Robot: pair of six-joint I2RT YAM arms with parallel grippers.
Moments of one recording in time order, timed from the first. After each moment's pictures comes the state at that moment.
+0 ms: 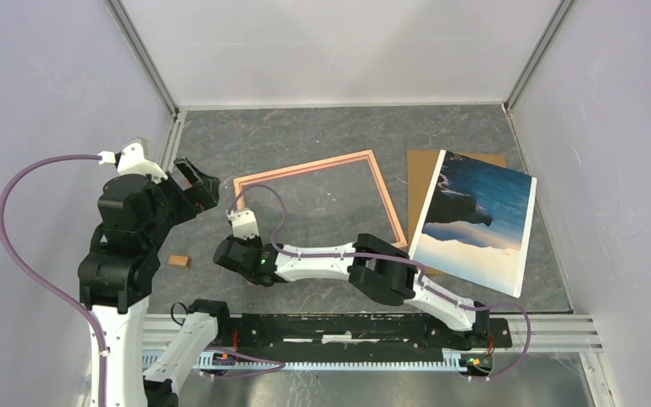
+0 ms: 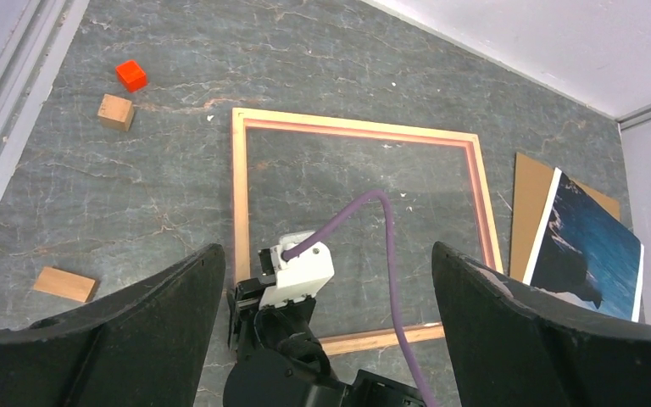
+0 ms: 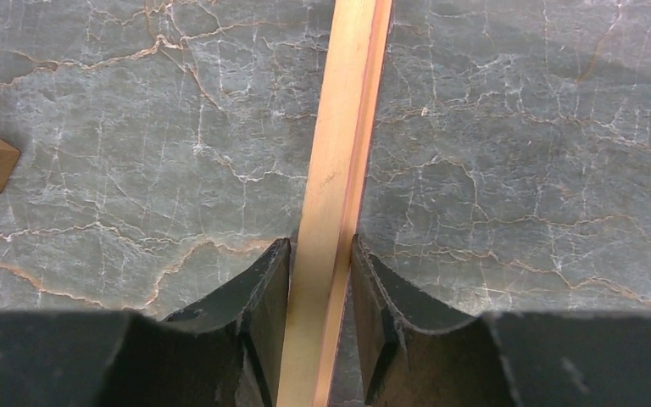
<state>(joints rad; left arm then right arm) -0.11 0.76 1.38 -1.02 -0.10 -0.45 1.34 2.44 1.94 -0.32 0.64 0.76</state>
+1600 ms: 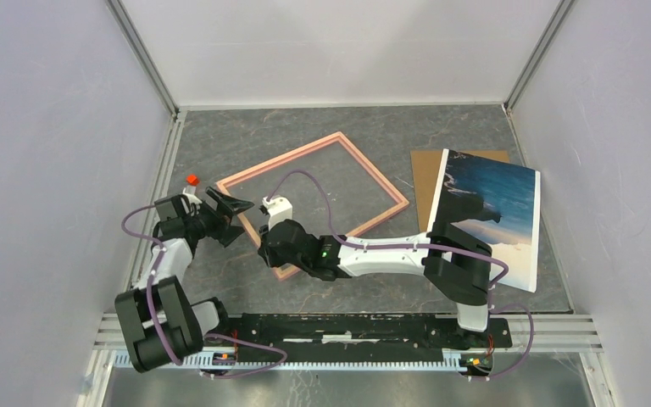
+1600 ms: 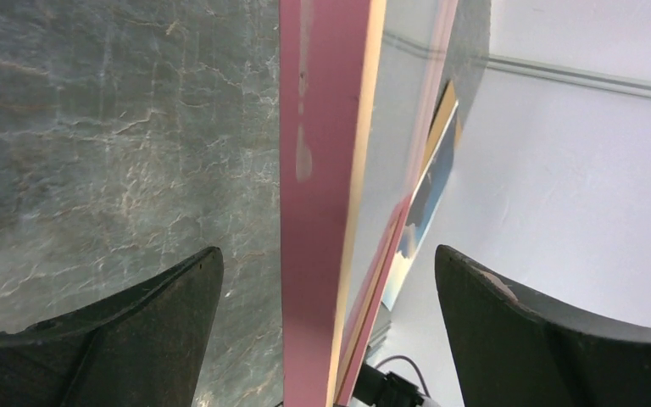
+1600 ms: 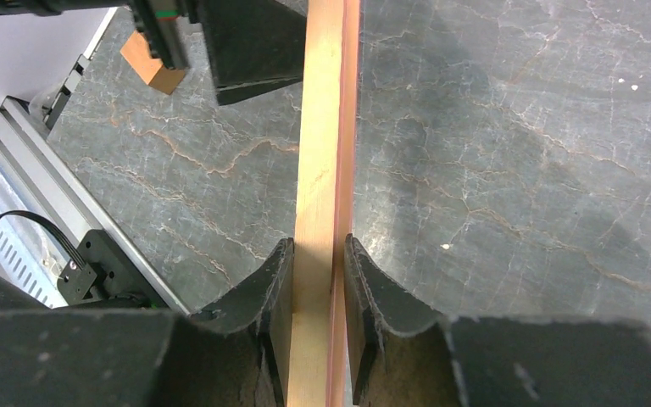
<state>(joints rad) 0.35 1.12 0.47 -0.14 0.77 -0.80 1.28 1.89 1.28 0.08 0.32 0.60</state>
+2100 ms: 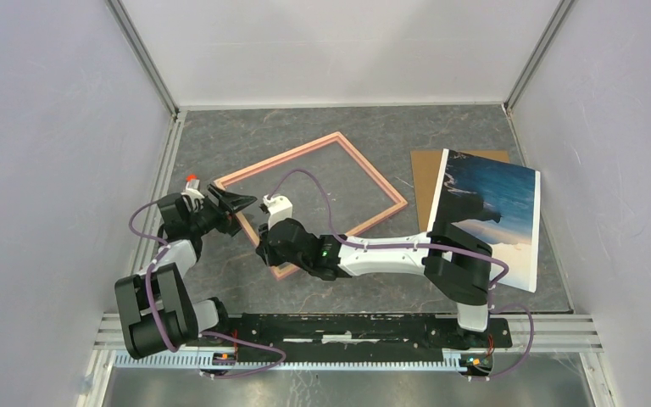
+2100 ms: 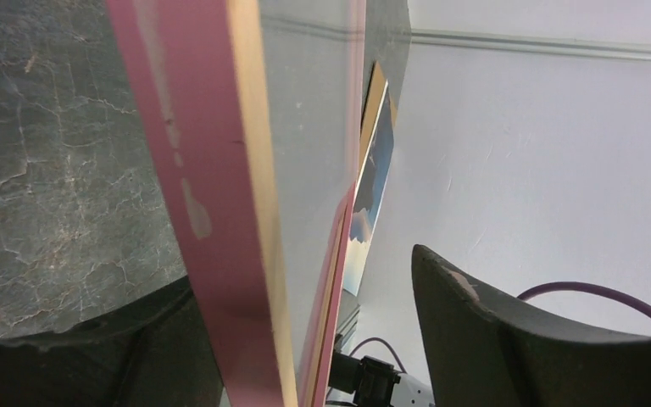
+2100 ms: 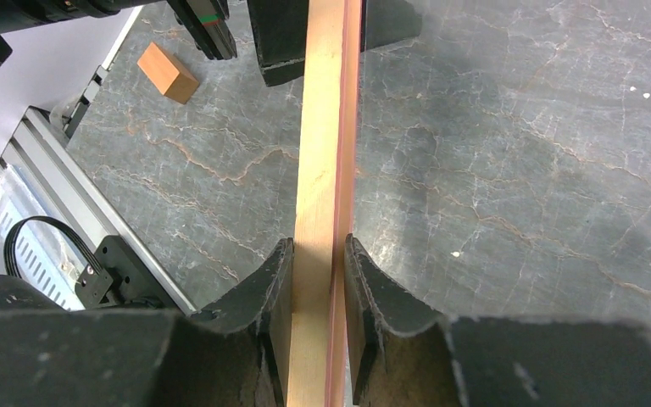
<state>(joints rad) 0.32 1.23 0.41 0.25 0.93 -0.97 1.28 1.89 1.28 0.10 0.30 0.62</state>
